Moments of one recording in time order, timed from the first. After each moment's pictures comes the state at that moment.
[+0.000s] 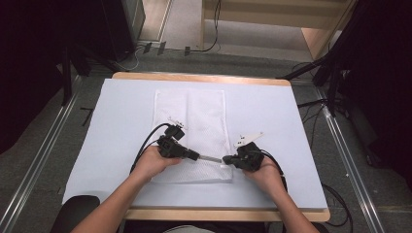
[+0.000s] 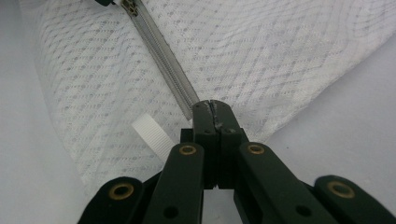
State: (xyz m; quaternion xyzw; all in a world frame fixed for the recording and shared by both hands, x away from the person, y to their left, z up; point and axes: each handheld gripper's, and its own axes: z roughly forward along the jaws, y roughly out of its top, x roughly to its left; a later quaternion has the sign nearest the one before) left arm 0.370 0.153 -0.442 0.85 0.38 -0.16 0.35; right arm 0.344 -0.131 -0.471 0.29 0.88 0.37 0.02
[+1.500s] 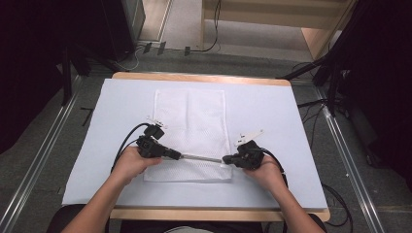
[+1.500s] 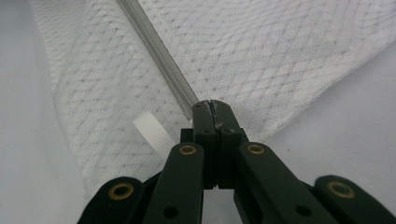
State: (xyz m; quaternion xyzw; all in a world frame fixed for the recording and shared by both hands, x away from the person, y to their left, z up) left arm 0.363 0.209 -0.432 0.83 0.41 -0.16 0.34; right arm 0.350 -0.133 -0.472 0.28 0.88 0.37 -0.01
